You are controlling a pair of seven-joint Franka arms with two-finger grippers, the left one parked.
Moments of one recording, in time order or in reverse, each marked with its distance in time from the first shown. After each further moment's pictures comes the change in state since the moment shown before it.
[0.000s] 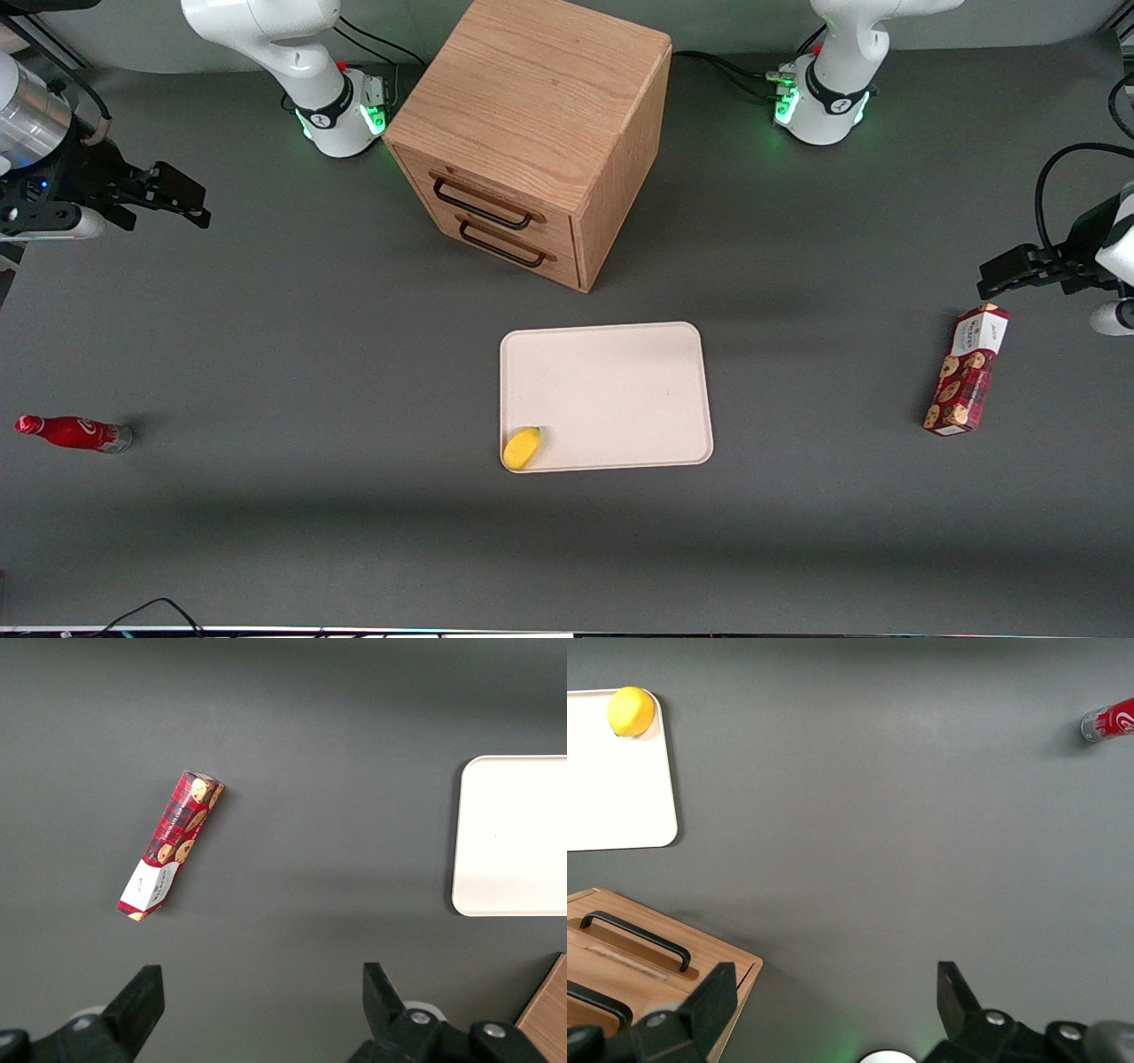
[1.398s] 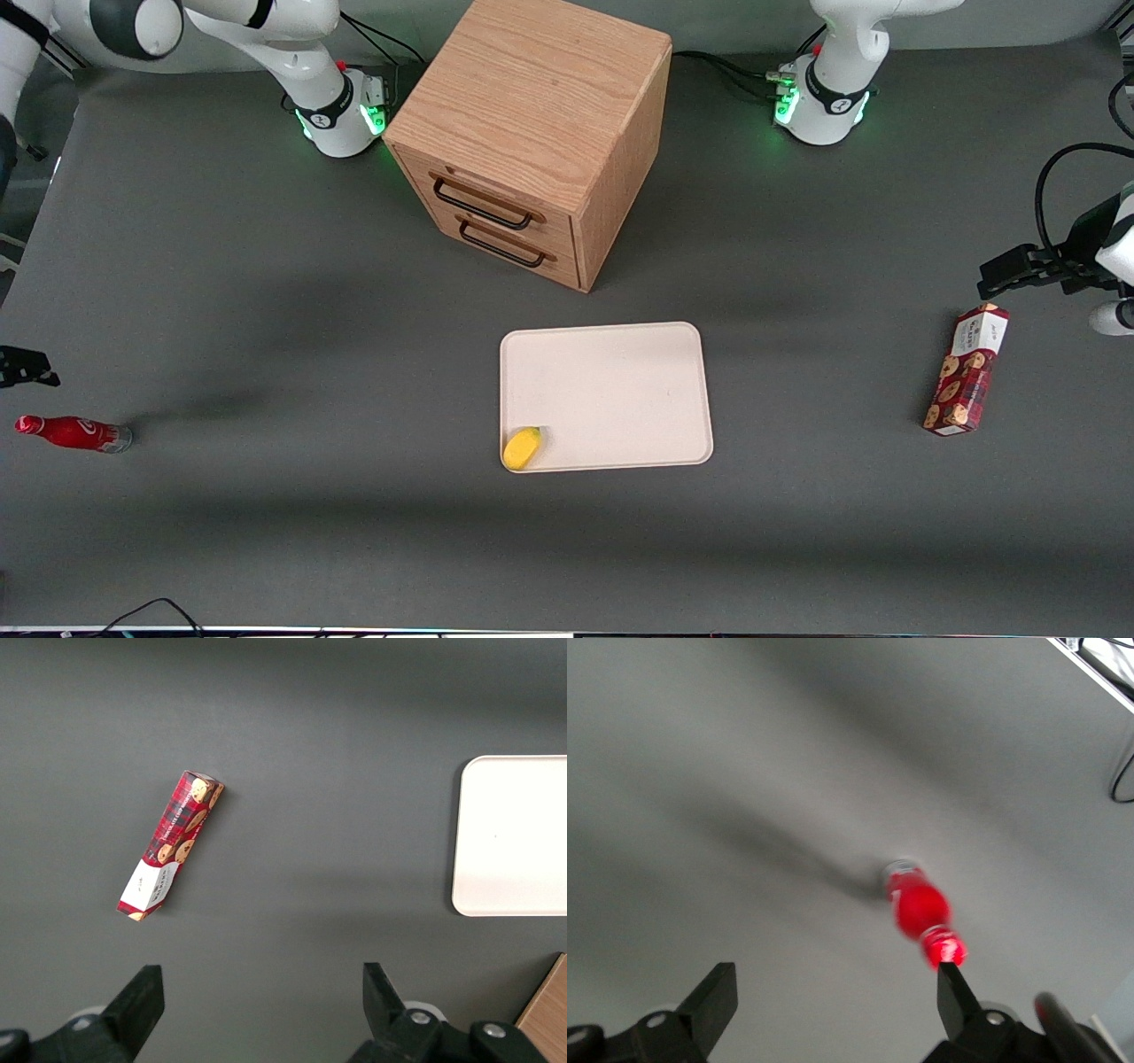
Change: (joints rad) arm -0.193 0.753 -0.423 0.429 0.164 0.348 -1.214
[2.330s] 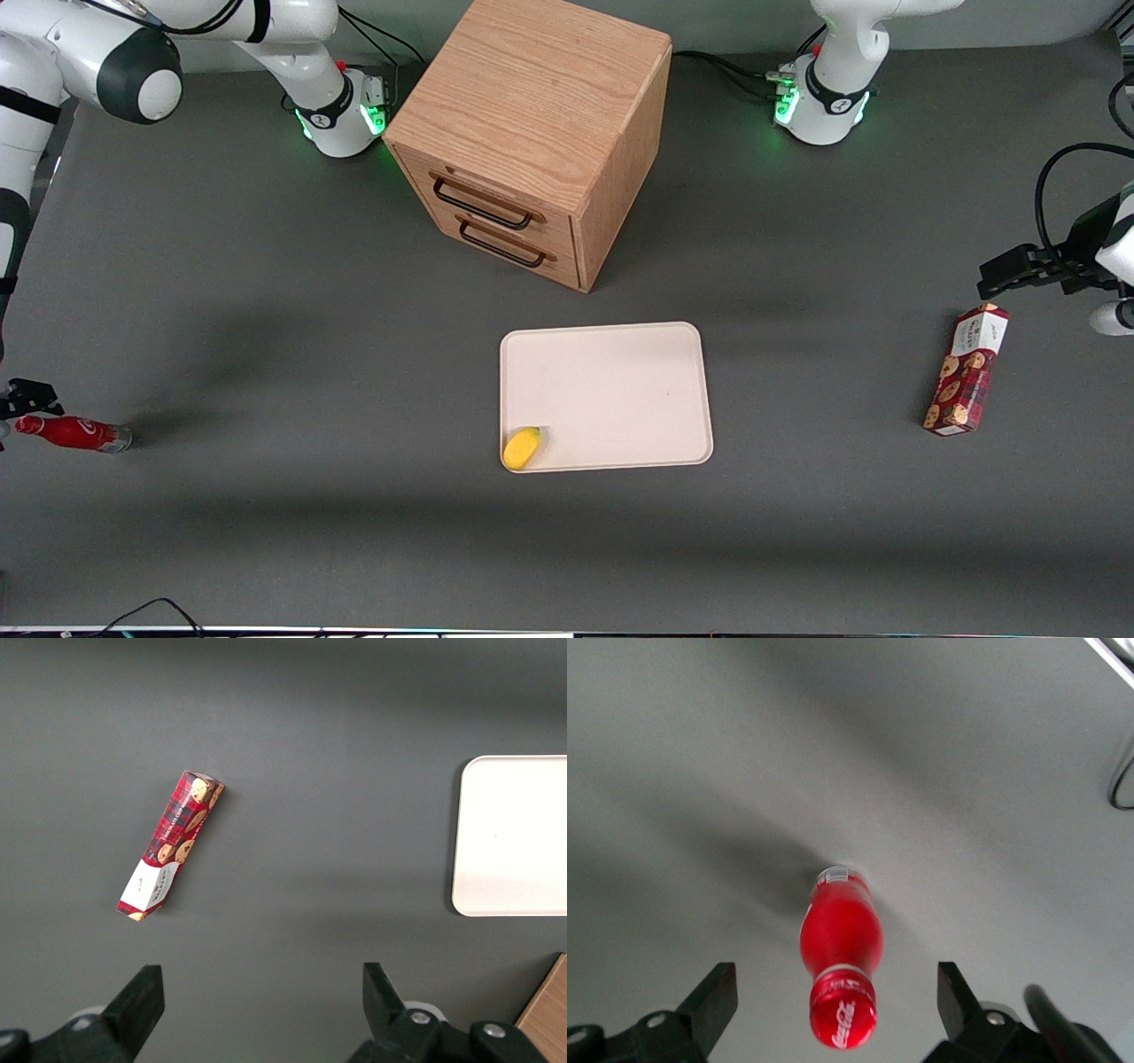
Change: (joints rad) arm -0.098 0.189 0.000 0.082 0.112 0.124 -0.155
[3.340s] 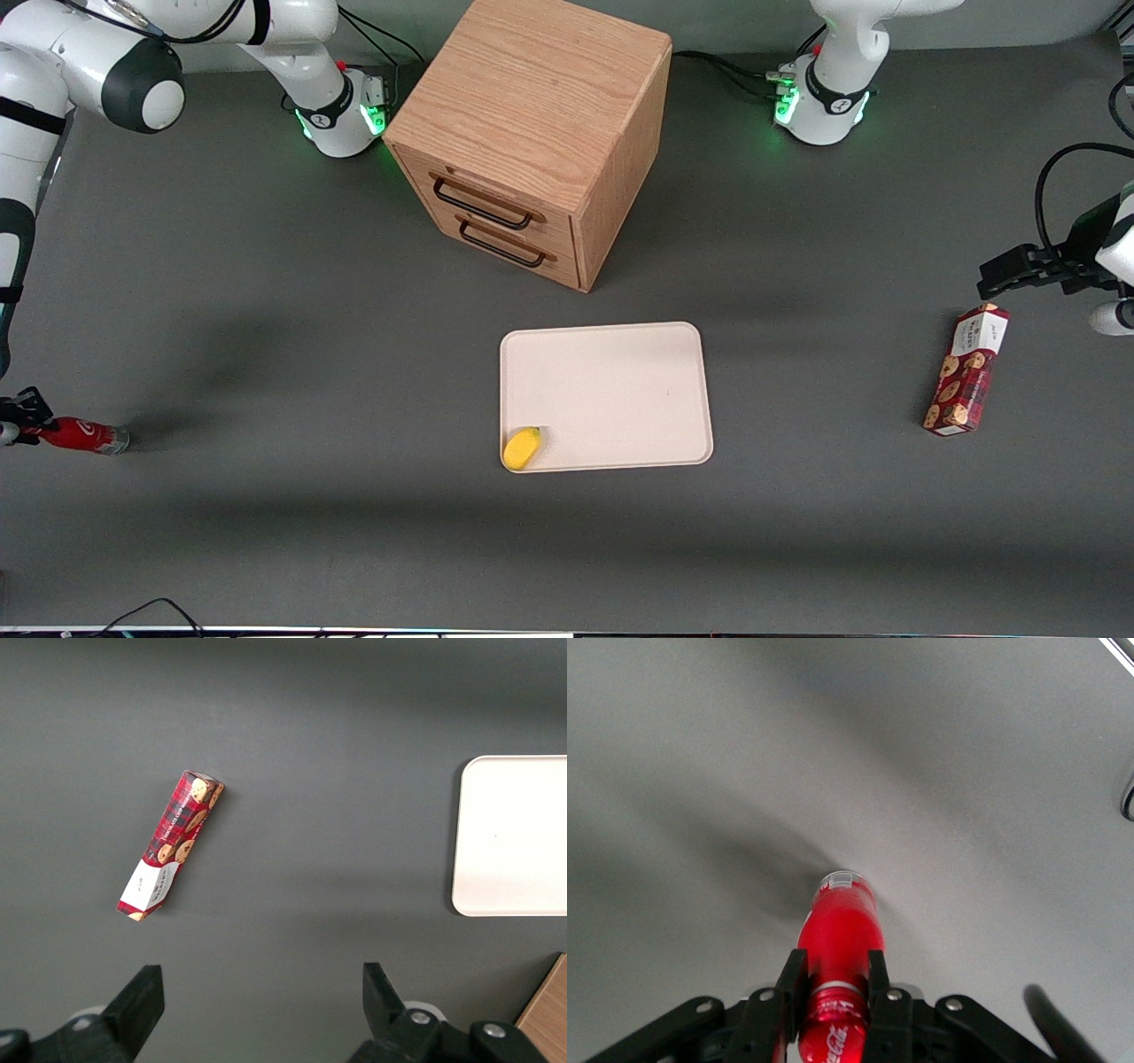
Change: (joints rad) arm -0.006 0.028 0.000 0.028 0.012 -0.004 -0.032
